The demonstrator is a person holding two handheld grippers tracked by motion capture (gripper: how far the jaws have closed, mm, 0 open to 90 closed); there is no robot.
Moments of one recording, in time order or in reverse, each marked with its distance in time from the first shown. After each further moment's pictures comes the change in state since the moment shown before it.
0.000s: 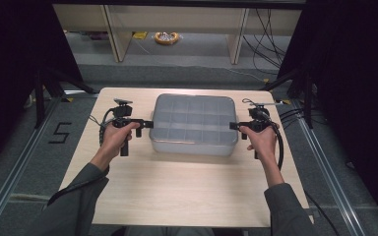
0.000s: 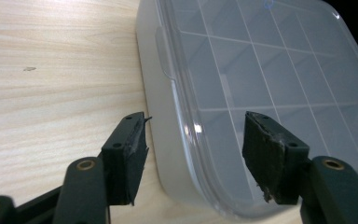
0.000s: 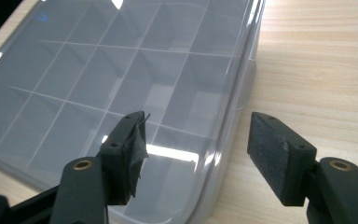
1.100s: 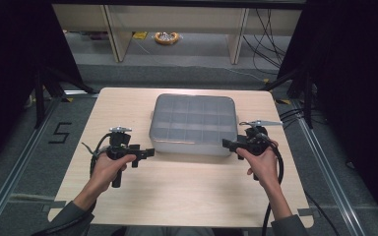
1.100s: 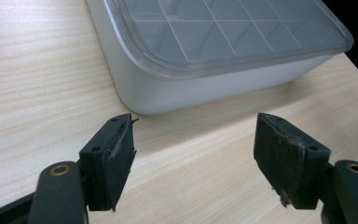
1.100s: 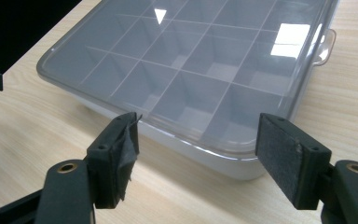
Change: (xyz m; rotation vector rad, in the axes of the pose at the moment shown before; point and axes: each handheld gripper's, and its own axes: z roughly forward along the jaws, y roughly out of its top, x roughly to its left) left arm -0.025 -0.080 -0.038 -0.011 -0.084 0.170; right arm 0.040 -0.051 -0.033 -0.061 0.128 -0.095
